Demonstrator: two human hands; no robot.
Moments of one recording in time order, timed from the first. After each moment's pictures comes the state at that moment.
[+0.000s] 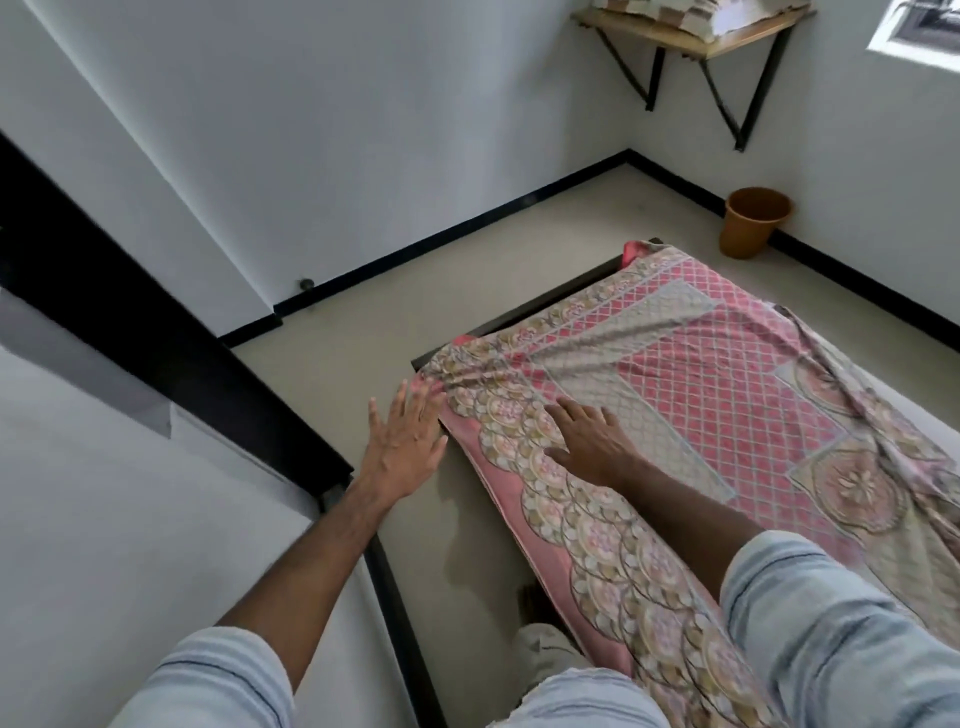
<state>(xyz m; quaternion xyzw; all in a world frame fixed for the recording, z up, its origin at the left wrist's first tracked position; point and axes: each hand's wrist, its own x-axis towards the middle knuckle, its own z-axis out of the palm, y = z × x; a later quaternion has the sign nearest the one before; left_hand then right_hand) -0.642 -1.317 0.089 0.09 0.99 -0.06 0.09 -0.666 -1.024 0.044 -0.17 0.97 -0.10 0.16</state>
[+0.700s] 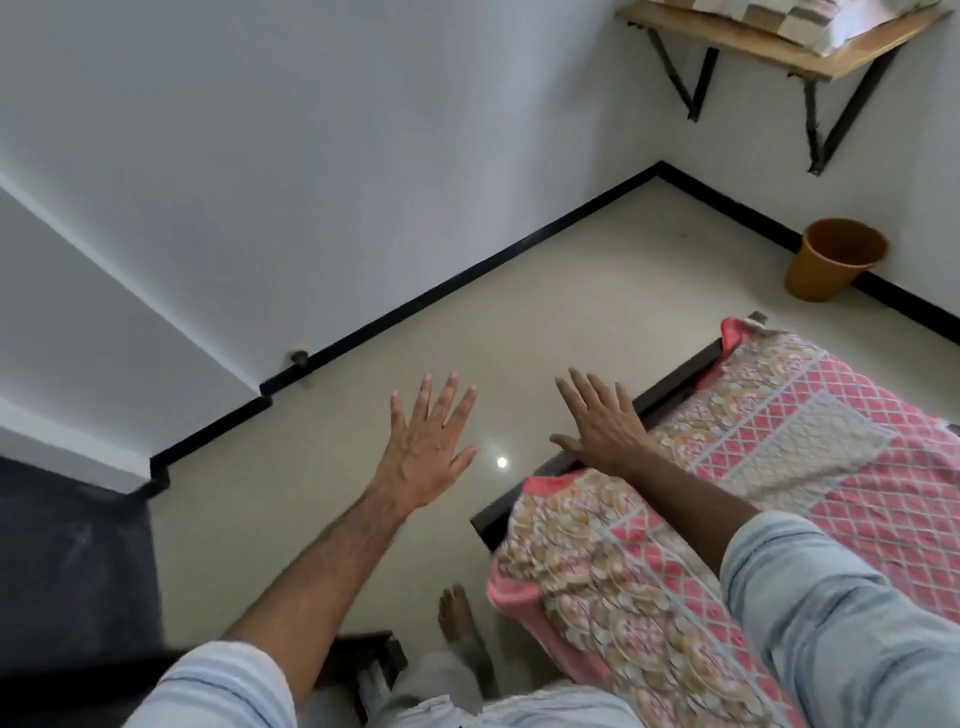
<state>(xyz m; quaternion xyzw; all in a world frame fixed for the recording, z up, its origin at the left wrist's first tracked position) -1.137 -1.507 0.074 0.20 0.98 -0.05 0.08 -1.157 -1.211 0.026 -0.14 0.98 -0.04 0.13</state>
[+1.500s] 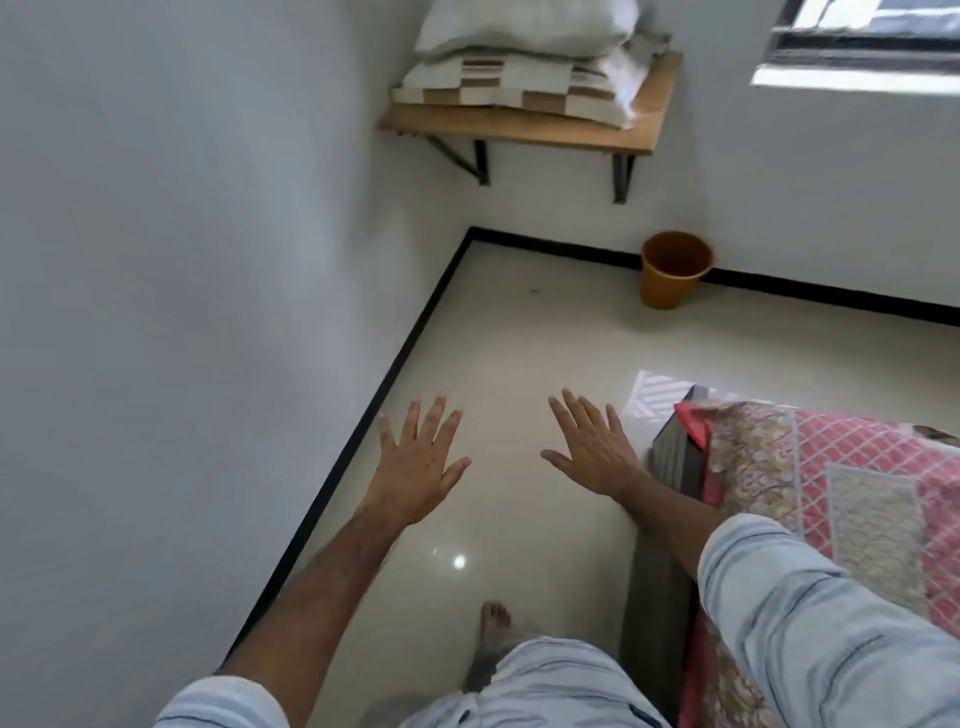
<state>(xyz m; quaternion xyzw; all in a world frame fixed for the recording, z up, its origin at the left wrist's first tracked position) -1.769 -1.383 0.075 0.45 0.88 -0.10 0.11 -1.622 -1.135 0.011 0.18 0.97 -0.12 0.12</state>
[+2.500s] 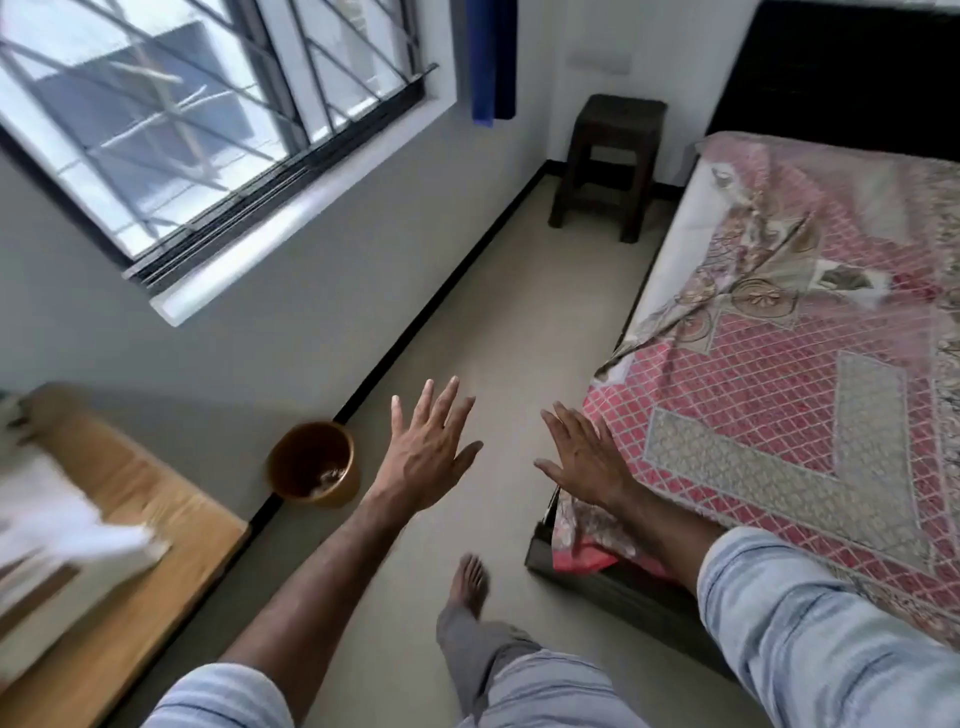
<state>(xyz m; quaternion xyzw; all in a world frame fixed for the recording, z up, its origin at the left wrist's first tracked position) -1.898 -0.613 0.091 0.94 0.35 -0.04 0.06 -1.662 -0.731 0.013 0.79 0.60 -0.14 0.01</state>
